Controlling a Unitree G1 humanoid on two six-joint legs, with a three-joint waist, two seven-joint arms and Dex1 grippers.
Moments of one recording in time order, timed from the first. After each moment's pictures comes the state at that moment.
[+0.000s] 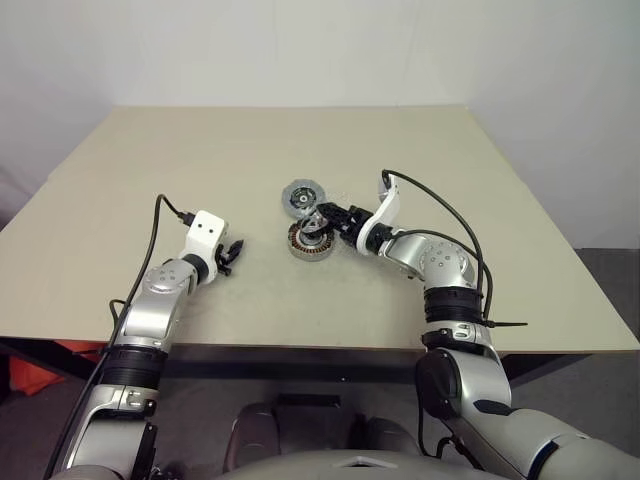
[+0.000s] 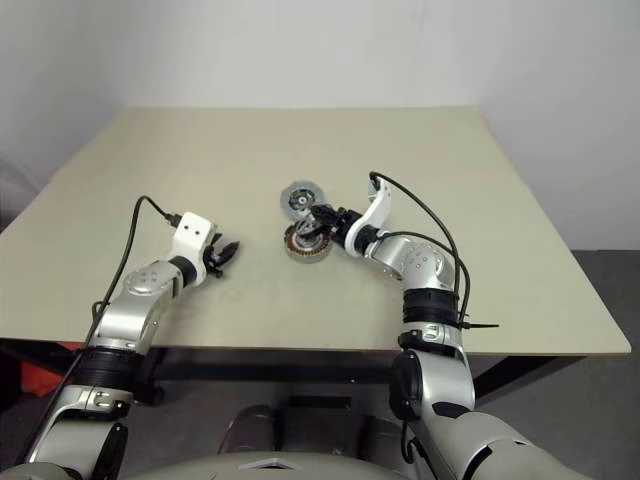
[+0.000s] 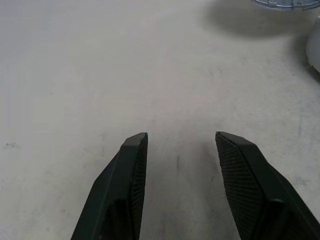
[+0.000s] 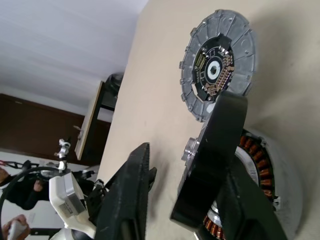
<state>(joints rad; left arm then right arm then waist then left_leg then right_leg) -0.34 0.39 0.01 0.18 -0.07 0.38 -0.42 -0.72 0.01 -0.37 0.42 0.77 0.97 0.21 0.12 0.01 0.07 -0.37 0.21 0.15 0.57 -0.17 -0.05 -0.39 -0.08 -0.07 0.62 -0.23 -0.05</state>
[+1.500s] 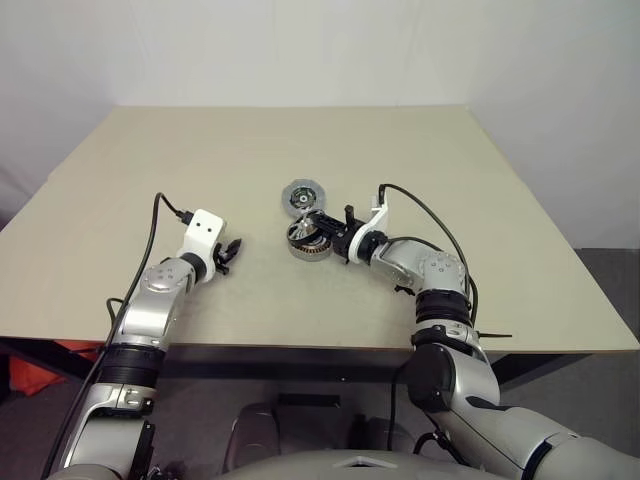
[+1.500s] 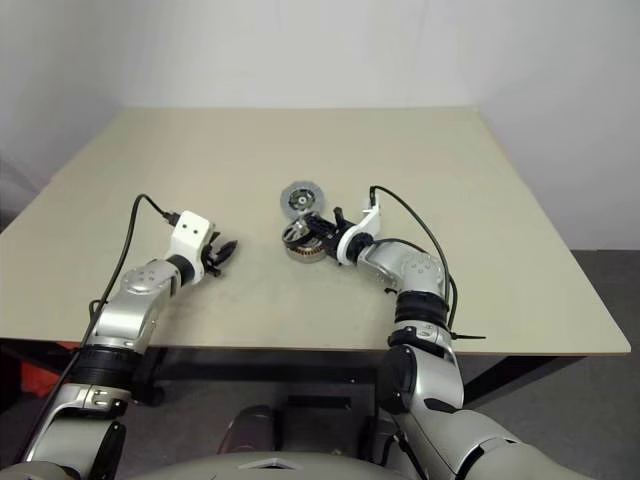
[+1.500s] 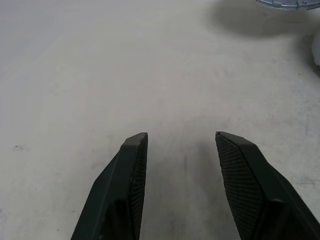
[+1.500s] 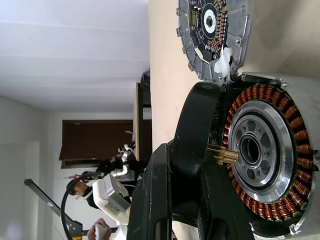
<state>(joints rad) -0.34 0.41 0.01 0.19 -0.06 0.37 -0.42 -0.75 0.08 -0.57 0.56 0.97 1.09 0.05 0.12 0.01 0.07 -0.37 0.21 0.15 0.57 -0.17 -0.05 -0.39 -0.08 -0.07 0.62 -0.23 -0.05</state>
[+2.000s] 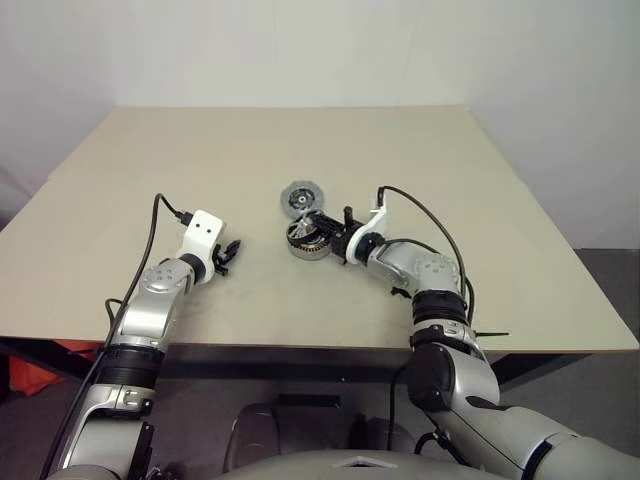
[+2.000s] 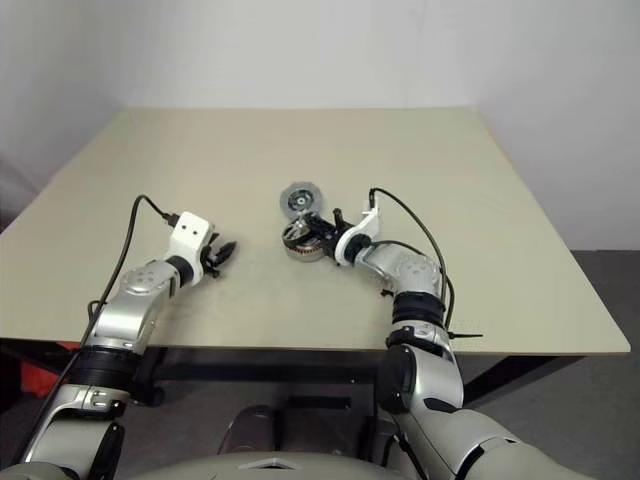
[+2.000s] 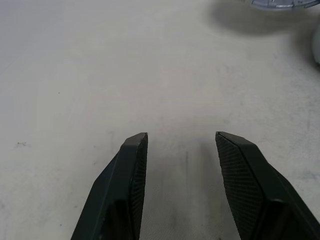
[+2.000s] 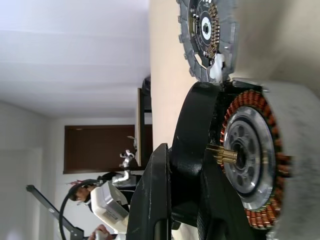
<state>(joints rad) -0.34 0.41 0.01 0.19 -0.06 0.37 -0.42 -0.75 0.08 -0.55 0.62 0.94 1.03 0.08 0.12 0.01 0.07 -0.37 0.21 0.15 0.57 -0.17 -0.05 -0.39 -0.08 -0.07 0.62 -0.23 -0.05</state>
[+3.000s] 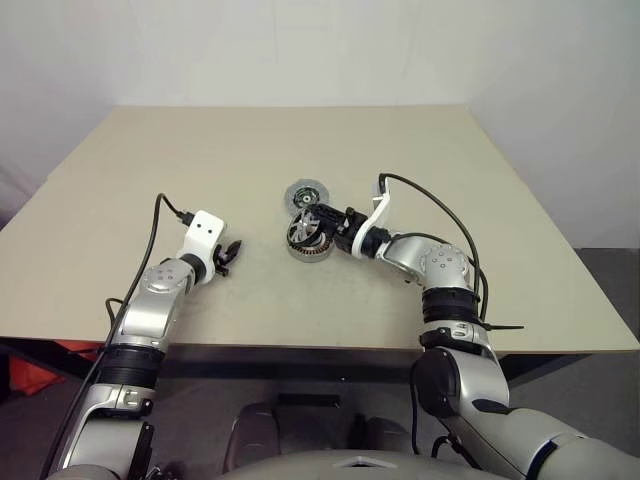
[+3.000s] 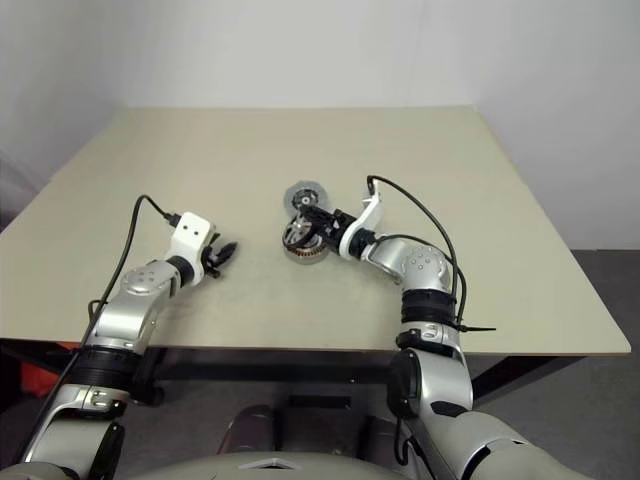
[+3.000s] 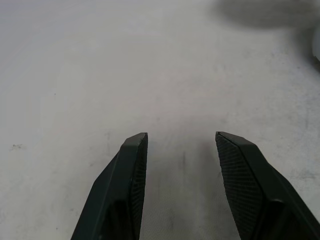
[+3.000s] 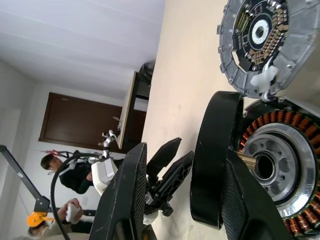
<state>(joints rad) -0.34 0.41 0.01 0.19 -0.05 0.37 -0.43 -0.72 0.02 -0.41 0.47 0.90 1.06 0.22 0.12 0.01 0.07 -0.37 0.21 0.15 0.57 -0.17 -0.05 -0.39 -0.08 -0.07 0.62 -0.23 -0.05</state>
